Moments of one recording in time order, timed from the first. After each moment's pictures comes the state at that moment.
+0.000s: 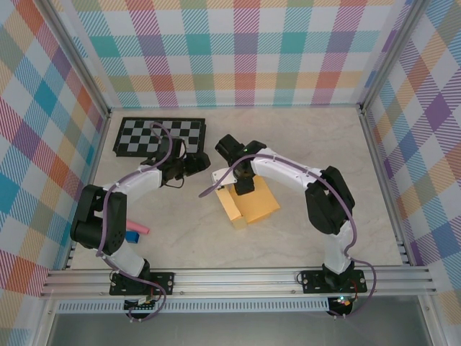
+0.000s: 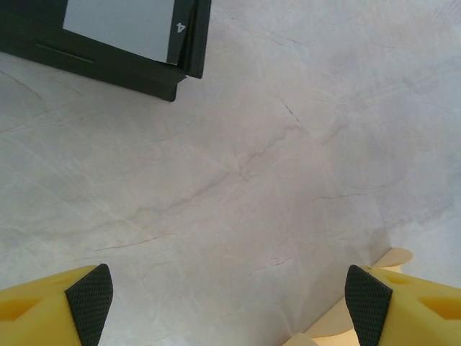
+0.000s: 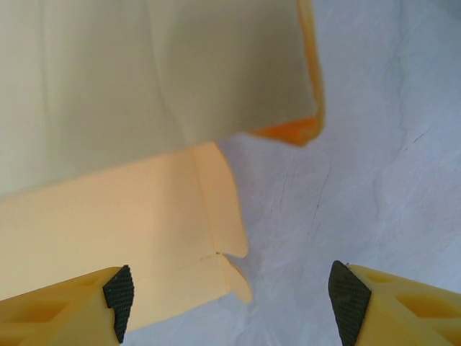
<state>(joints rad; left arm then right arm) -0.28 1.62 0.98 -0.18 0.23 -0.60 0.80 1.97 1.62 -0.93 0.18 -1.12</state>
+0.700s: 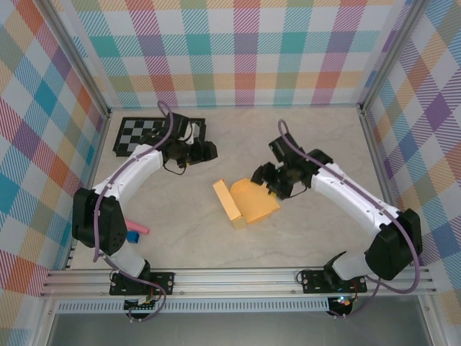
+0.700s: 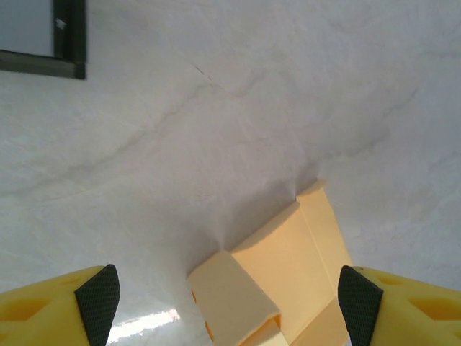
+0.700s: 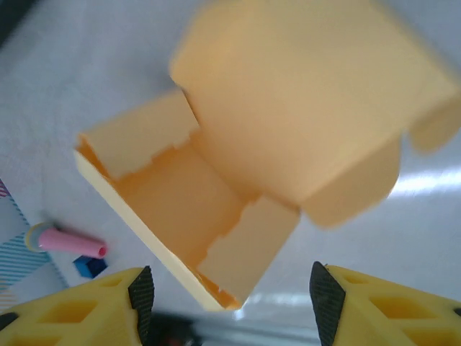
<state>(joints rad) -0.38 1.63 1.37 -0.73 0.29 -0.49 0.62 1.42 1.18 -0.90 -0.29 1.16</state>
